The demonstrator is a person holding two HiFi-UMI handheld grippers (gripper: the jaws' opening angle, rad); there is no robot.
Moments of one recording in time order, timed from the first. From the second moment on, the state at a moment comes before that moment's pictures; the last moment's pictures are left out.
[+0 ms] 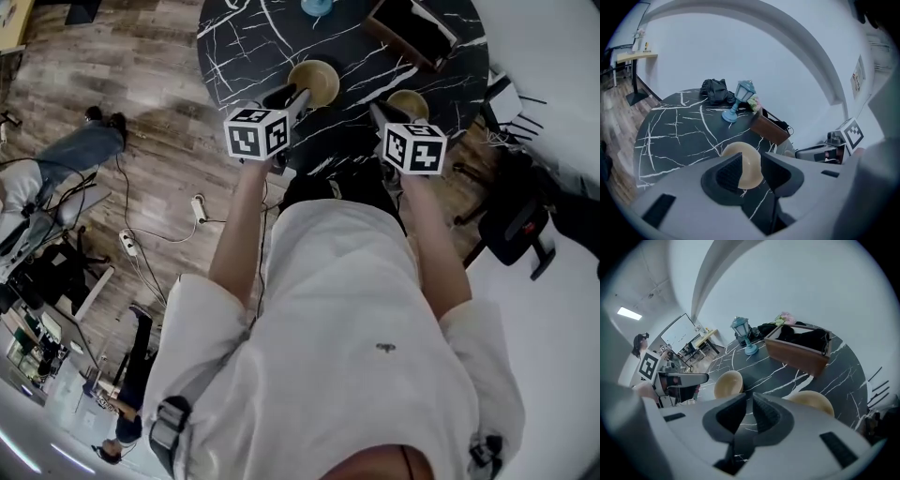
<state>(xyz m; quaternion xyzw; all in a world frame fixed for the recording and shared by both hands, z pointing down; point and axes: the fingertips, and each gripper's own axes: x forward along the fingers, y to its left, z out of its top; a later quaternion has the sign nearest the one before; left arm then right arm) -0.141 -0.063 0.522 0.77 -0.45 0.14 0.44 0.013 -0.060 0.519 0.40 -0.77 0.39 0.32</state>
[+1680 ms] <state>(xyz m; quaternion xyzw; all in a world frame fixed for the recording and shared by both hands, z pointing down) -0.161 -0.081 0.588 0.80 -0.40 0.08 0.43 -0.061 -0.073 0.593 0.38 -0.72 0.51 0.28</state>
